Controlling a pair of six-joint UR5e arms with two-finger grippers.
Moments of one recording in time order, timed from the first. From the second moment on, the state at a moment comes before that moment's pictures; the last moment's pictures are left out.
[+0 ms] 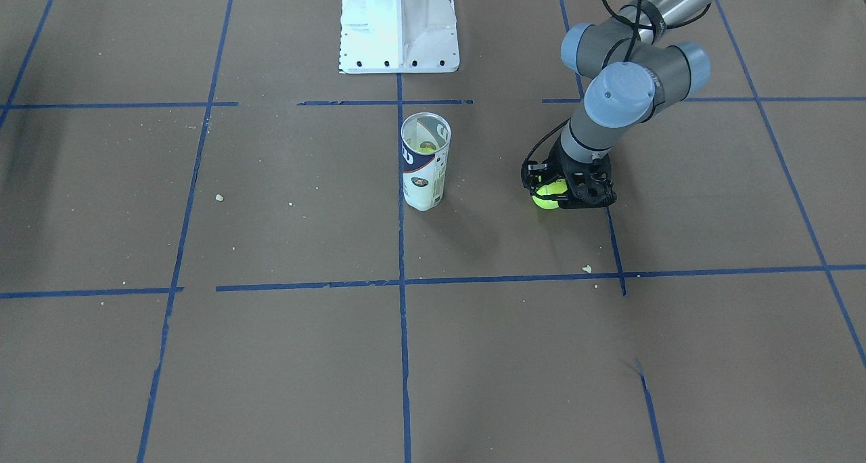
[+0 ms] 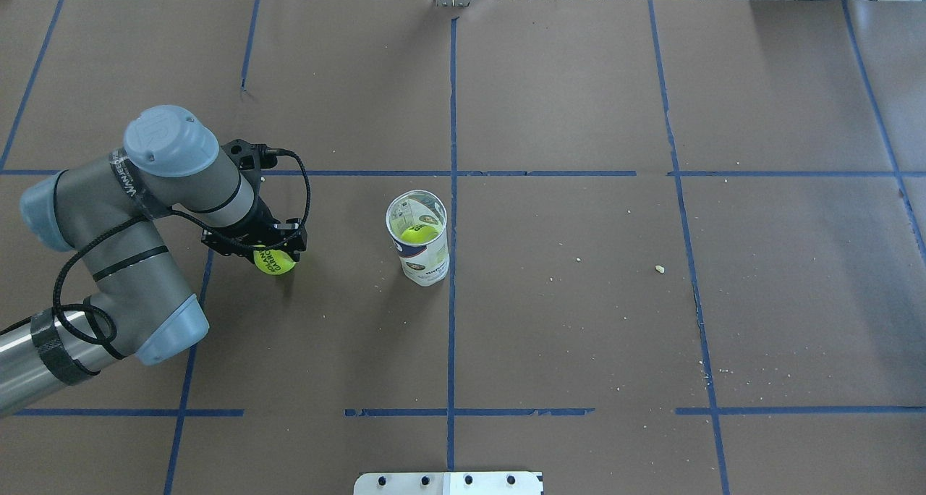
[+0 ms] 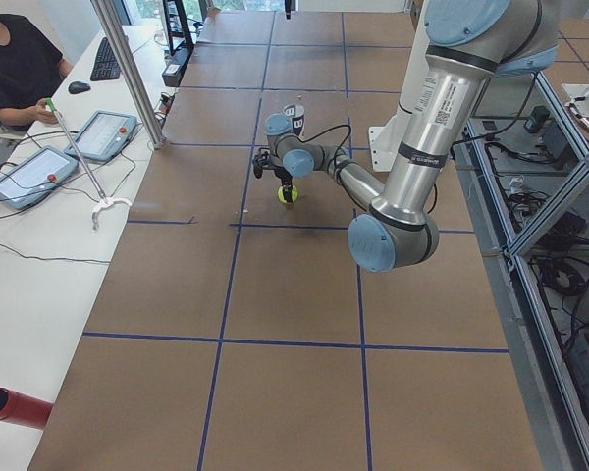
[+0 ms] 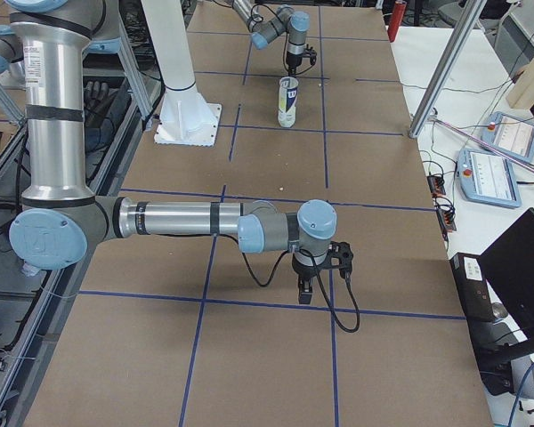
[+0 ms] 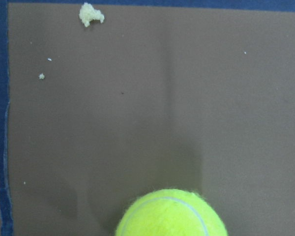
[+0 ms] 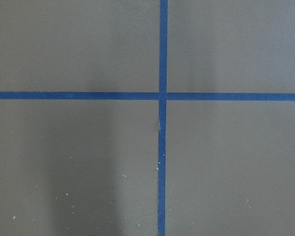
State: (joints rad) left arm -0.67 -1.97 -1.69 -1.75 -2.11 -1.12; right arm 1.46 -1.60 1.62 -1.49 2.30 0.16
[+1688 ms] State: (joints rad) left arm -0.71 -2.49 -1.84 -1.17 -2.17 -1.38; right arm 1.46 -1.60 1.62 -1.49 2.30 0.16
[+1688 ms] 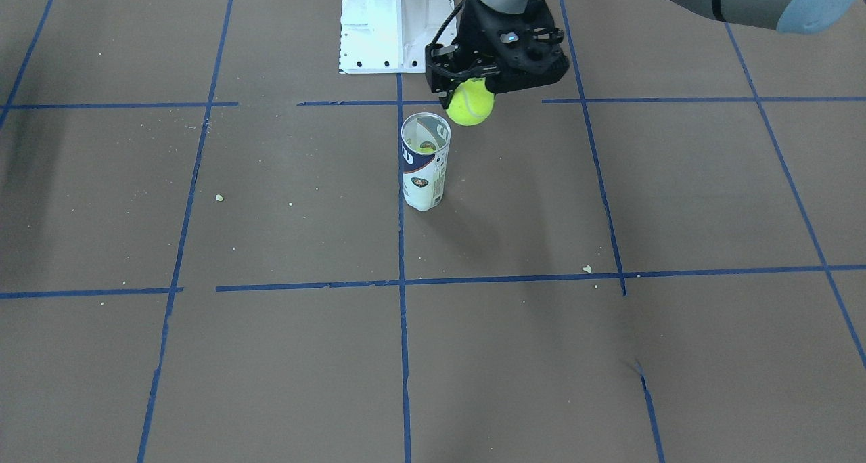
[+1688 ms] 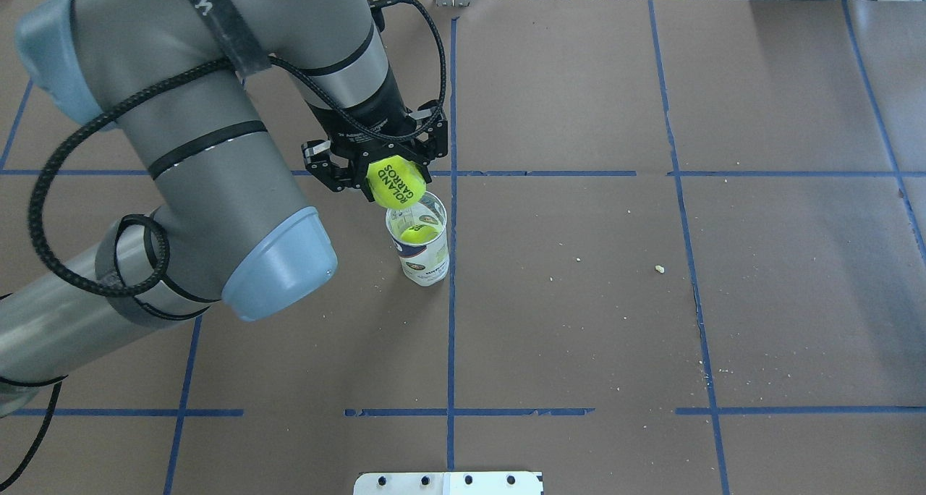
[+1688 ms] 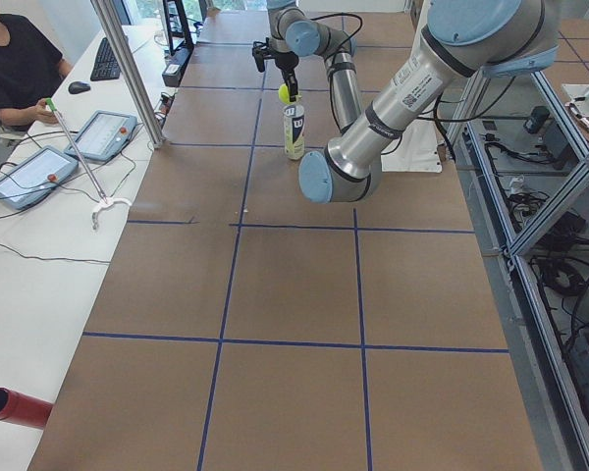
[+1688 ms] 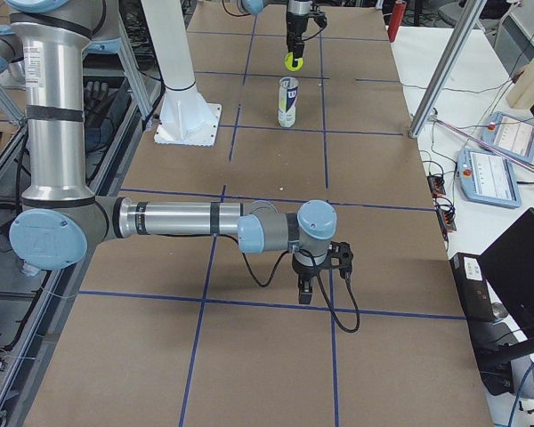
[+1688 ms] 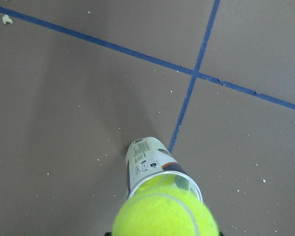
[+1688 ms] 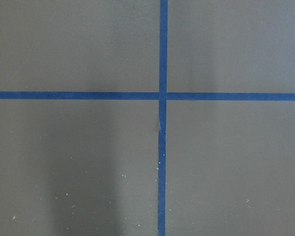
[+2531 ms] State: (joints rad) left arm -0.68 -2.47 -1.82 -1.23 -2.16 -1.38; right arm 1.46 -1.60 1.62 -1.49 2.30 0.16
